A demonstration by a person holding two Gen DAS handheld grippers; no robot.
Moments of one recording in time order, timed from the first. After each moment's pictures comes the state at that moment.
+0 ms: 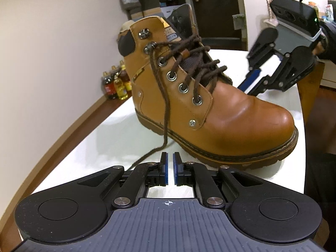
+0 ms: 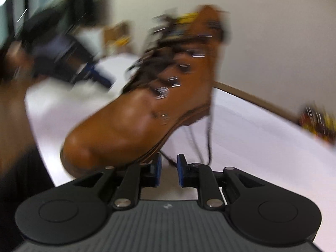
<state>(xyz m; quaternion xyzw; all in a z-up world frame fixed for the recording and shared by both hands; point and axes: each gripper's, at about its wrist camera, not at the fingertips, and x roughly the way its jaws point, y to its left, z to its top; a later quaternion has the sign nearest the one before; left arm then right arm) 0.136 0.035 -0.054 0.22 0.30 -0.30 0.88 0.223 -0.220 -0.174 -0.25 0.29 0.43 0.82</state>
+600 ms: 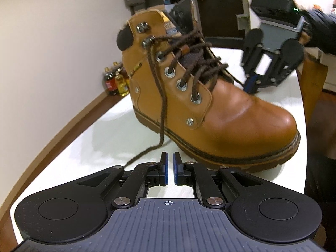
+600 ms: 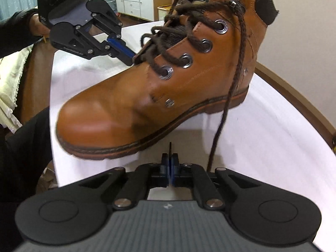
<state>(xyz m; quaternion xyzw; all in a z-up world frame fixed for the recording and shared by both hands) 0.134 0.032 -0.048 0.20 0.30 -0.29 0.89 0.275 -0.219 -0.166 -0.25 0.35 0.51 0.74</state>
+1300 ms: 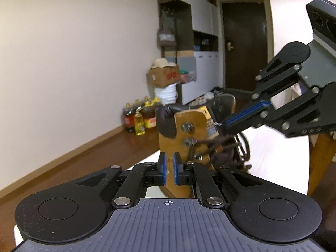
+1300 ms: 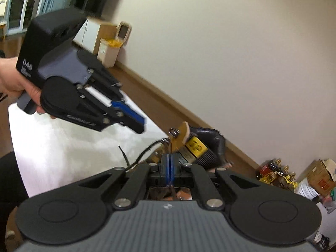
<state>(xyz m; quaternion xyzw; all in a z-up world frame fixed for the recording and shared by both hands) 0.173 0.046 0.022 0.09 0.20 -0.26 0.94 0.223 -0.110 -0.057 -0.34 0.21 0.34 0.85</state>
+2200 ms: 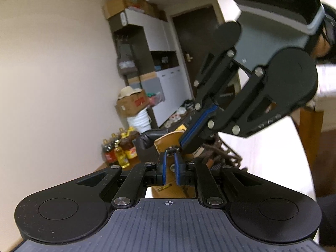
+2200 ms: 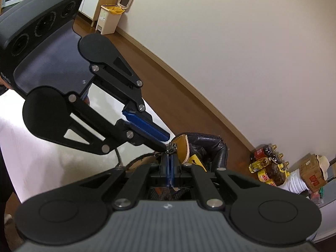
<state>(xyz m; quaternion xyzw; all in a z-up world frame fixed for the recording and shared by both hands) 0.177 0.022 0.009 0.21 0.10 -0.35 0.91 0.239 -0.054 -0.033 -0.39 0.27 0.32 0.82</state>
